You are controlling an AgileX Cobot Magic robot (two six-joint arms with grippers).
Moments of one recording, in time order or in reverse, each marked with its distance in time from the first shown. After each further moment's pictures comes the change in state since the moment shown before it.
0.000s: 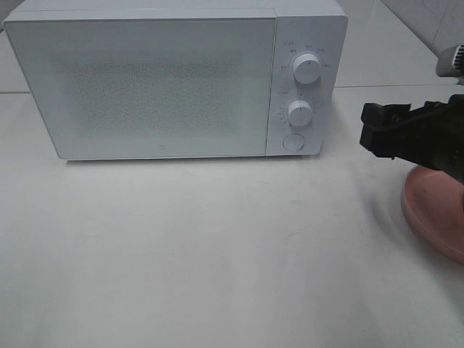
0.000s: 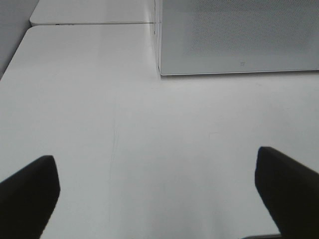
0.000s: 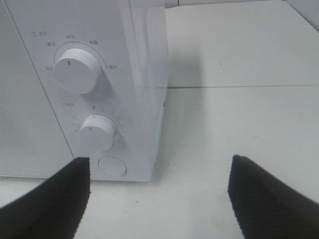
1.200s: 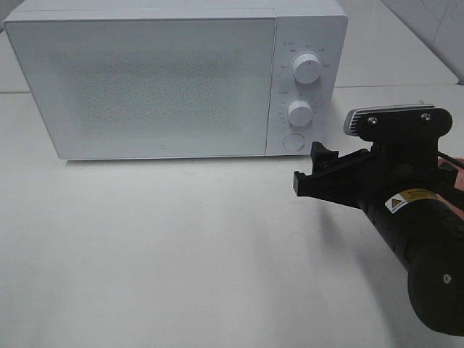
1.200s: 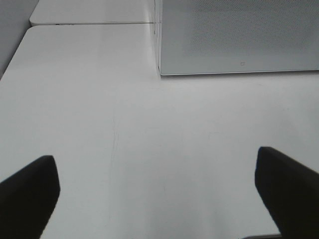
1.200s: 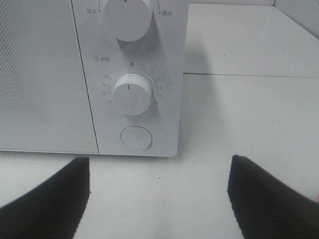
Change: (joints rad) left arm 0.000 0.000 0.000 0.000 0.000 0.000; right arm 0.421 0.373 -0.039 0.436 -0.419 -0.042
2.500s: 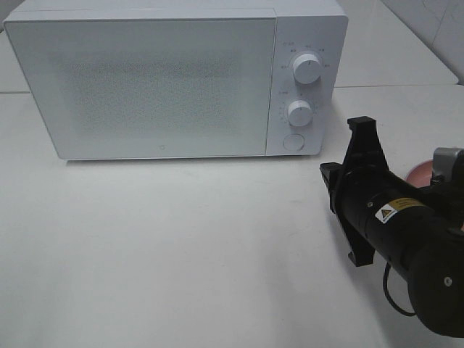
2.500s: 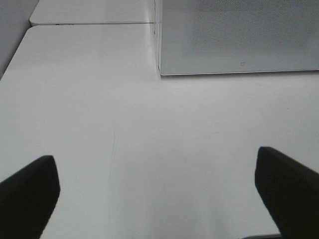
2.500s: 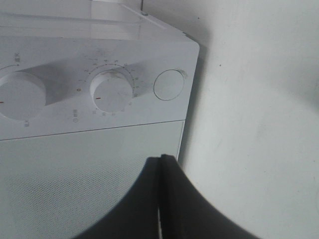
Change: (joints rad) left arm 0.000 0.000 0.000 0.000 0.000 0.000; right arm 0.000 0.000 0.000 -0.054 0.135 1.485
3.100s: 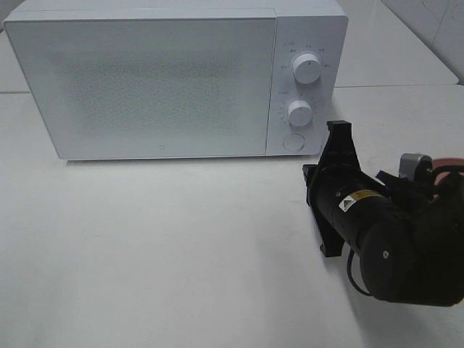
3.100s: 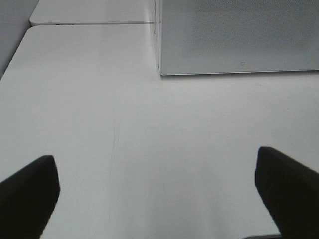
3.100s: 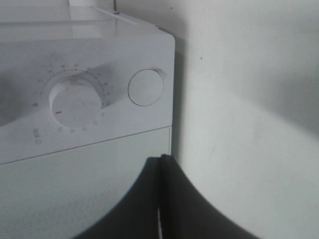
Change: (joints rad) left arm 0.000 0.000 0.000 0.000 0.000 0.000; right arm -0.053 0.169 -0.127 -0.037 0.016 0.127
